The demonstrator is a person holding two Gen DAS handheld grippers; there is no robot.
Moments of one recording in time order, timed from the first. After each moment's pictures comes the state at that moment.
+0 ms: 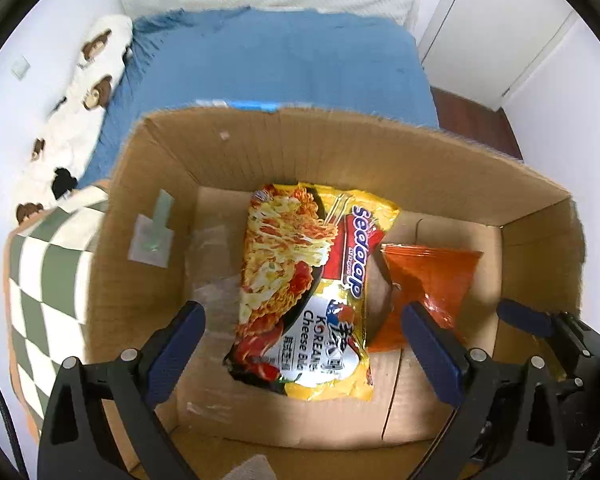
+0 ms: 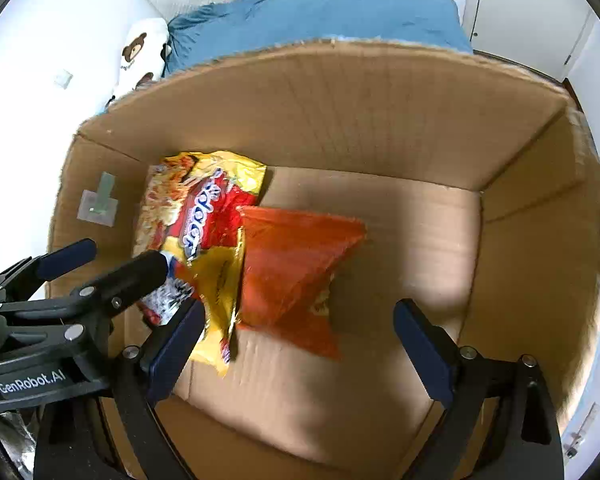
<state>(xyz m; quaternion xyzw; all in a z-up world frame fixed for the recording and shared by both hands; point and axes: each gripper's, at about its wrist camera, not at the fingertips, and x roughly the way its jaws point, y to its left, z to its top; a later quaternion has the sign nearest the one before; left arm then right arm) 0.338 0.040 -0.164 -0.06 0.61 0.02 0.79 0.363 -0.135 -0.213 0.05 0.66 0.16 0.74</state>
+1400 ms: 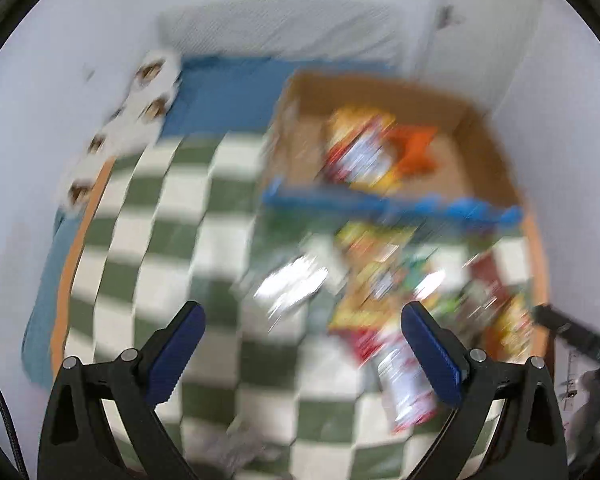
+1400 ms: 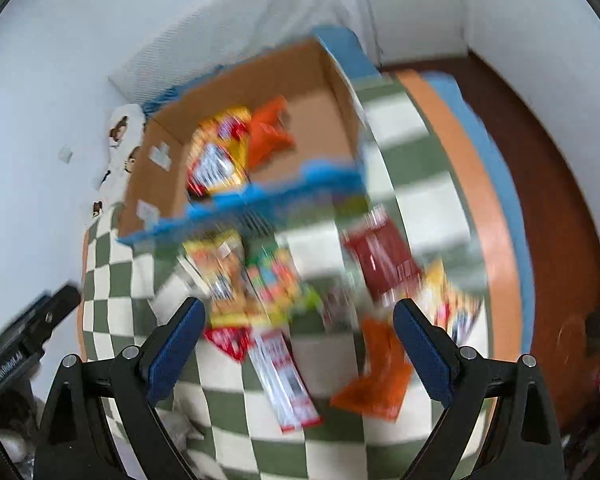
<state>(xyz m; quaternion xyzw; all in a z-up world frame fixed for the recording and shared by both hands) 0.049 0.107 -0.107 -0.04 0.55 0.04 0.84 0.058 -0.195 -0.104 0.16 0.57 0.03 0.80</state>
